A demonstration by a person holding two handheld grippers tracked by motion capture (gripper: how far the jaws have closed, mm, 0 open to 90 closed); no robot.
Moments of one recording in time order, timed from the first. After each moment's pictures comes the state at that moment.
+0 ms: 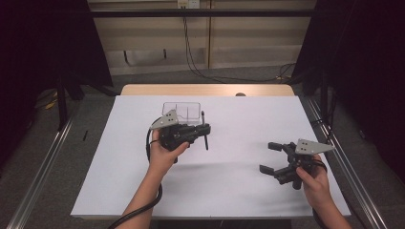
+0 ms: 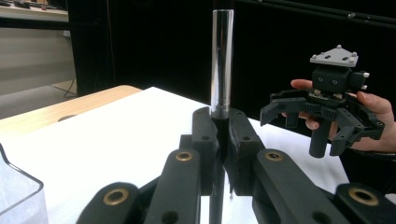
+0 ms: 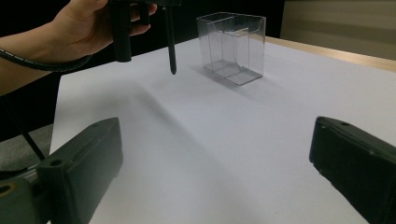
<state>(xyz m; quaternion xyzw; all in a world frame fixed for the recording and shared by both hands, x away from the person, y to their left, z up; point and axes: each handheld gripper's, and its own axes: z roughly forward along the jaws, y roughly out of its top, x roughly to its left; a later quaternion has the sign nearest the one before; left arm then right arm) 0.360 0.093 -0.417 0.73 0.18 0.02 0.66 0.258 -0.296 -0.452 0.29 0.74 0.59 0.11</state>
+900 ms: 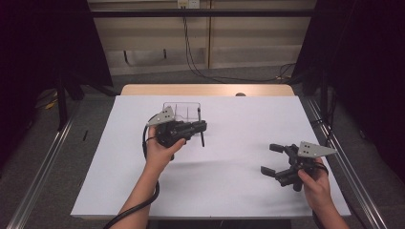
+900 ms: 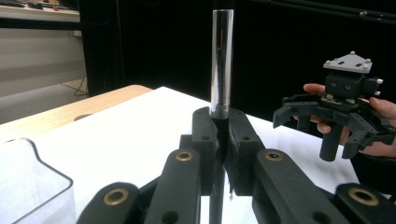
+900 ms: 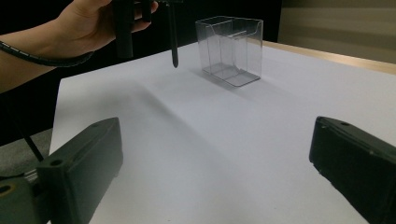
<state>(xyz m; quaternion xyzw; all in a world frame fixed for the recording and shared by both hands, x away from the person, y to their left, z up) 0.366 0.102 -0.412 0.73 0.19 0.03 0.66 0.253 -0.299 -0.457 0.29 0.73 0.60 0.12</state>
